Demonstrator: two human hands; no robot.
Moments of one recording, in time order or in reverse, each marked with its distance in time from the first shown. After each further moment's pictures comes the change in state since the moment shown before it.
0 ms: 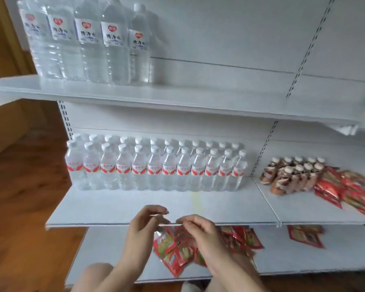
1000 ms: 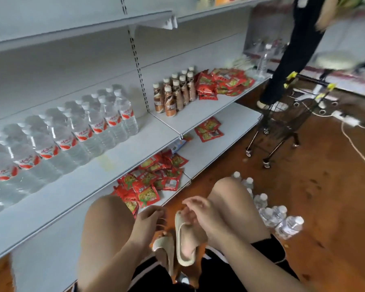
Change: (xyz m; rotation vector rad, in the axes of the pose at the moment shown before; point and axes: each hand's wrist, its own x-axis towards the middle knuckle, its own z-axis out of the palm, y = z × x) left_hand -0.101 -0.130 0.136 0.265 -0.596 -0.518; right_hand -0.166 0.141 -0.134 0.272 0.669 0.225
